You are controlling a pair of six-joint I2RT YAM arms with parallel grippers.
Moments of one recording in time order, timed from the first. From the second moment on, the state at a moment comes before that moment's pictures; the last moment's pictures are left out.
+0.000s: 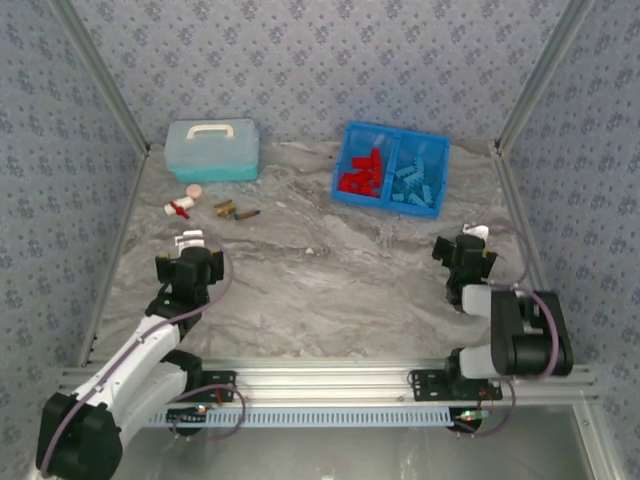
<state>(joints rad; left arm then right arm) -0.31 0.80 0.34 -0.11 -0.59 -0.11 -0.03 1.43 0.33 0.56 0.29 0.12</state>
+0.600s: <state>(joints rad) 0.06 1.51 0.38 0.66 -0.03 -0.06 -0.03 1.53 0.38 0.72 0.06 0.00</state>
